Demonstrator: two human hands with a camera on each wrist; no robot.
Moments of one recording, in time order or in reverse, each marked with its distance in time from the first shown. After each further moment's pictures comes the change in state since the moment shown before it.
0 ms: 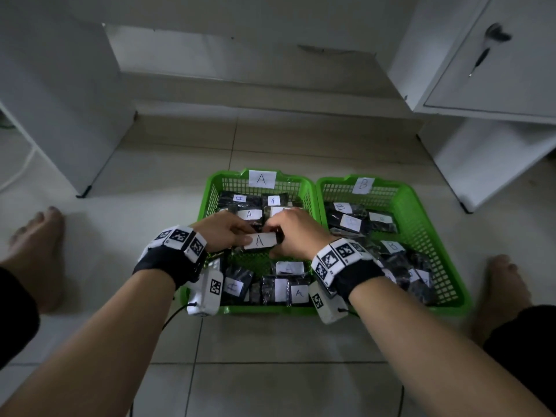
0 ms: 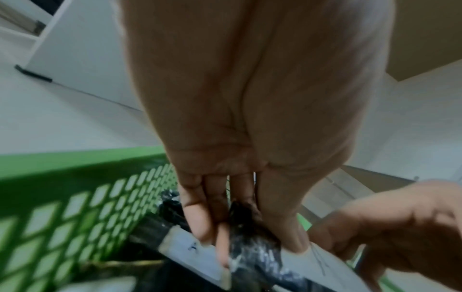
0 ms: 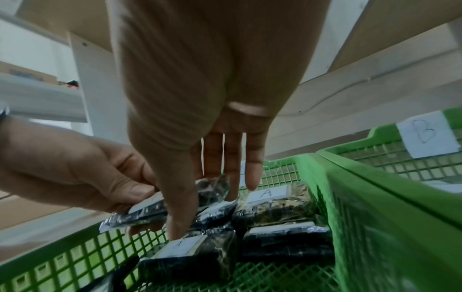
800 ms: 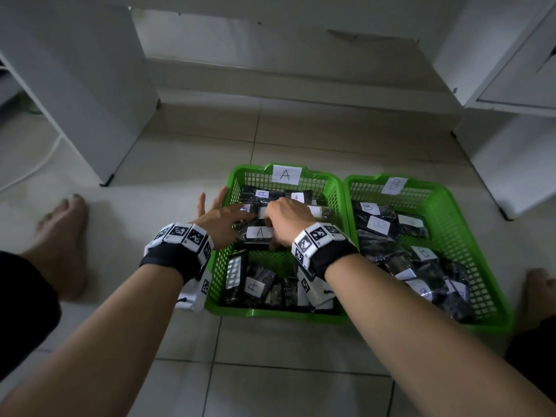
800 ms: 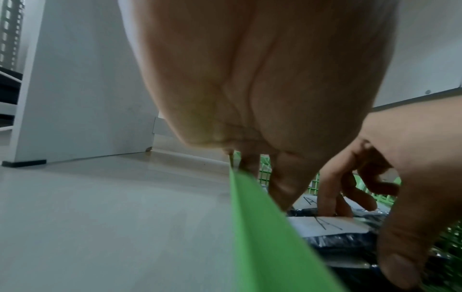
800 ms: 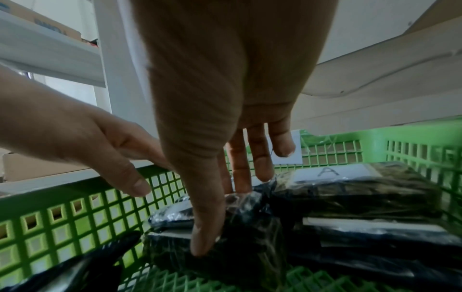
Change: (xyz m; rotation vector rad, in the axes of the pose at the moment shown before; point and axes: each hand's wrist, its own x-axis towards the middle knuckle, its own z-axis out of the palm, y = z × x) left_hand 0.004 -0.046 -0.014 0.544 0.130 -0.076; right_hand 0.069 -0.036 0.023 -0.253 0.051 0.000
